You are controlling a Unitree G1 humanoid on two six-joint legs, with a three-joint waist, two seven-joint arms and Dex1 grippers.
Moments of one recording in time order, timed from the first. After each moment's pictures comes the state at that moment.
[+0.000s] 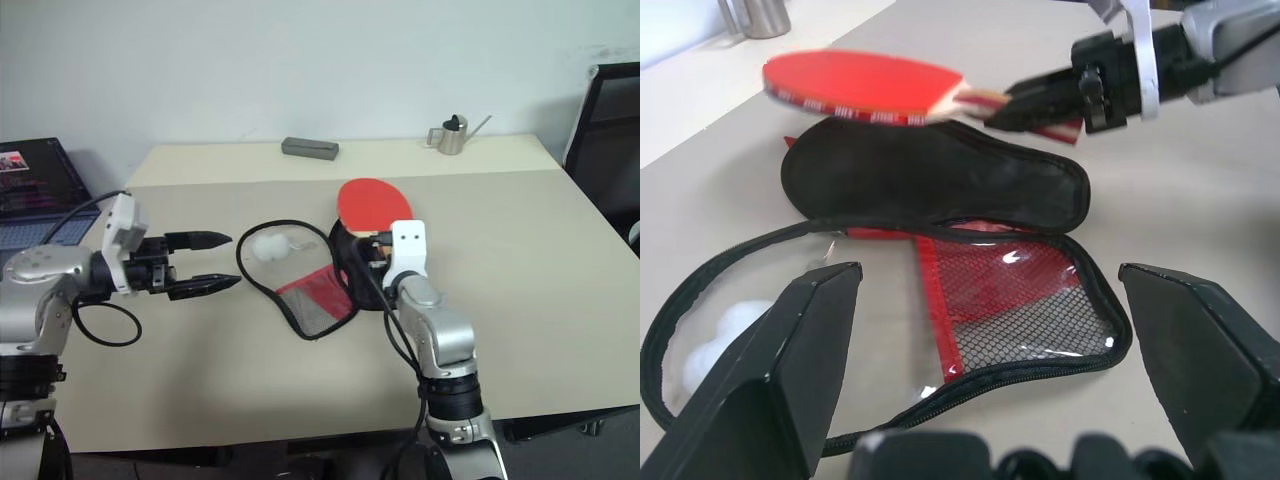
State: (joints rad) left arm -0.50 0.88 0.18 0.15 -0.48 0.39 -1.34; right arm -0.53 0.09 0.06 -0.19 0.13 0.90 -0.07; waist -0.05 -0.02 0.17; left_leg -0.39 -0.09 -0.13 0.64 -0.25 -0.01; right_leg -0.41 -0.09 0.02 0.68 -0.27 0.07
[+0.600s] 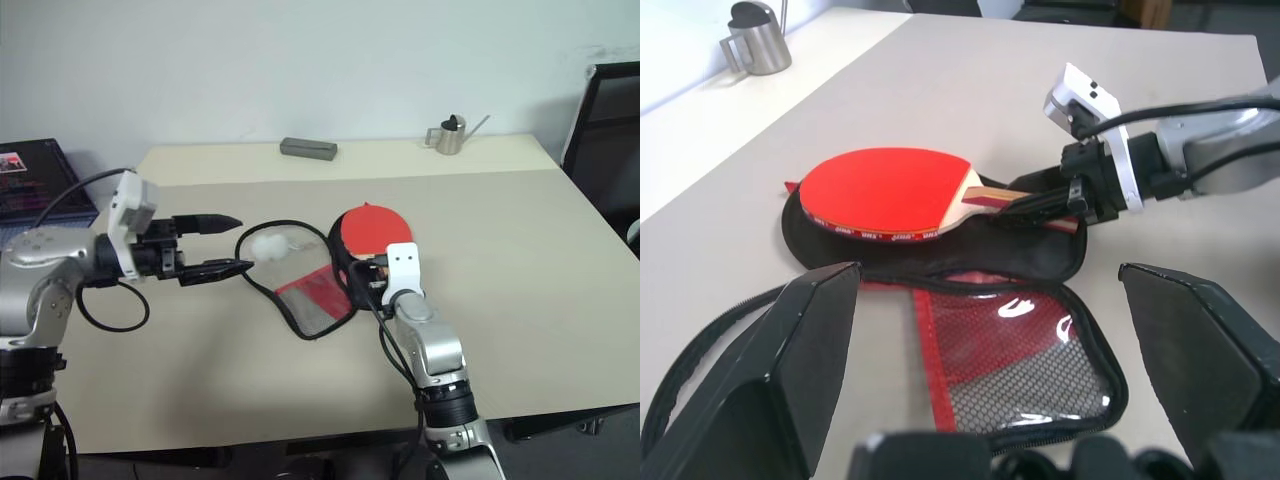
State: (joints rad) left arm -0.55 0.88 0.17 -0.03 -0.53 0.57 -1.23; right arm -0.48 0.08 0.07 -0.03 0.06 0.78 -0.06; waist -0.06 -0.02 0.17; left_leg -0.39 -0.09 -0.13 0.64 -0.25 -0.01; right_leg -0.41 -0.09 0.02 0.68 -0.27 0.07
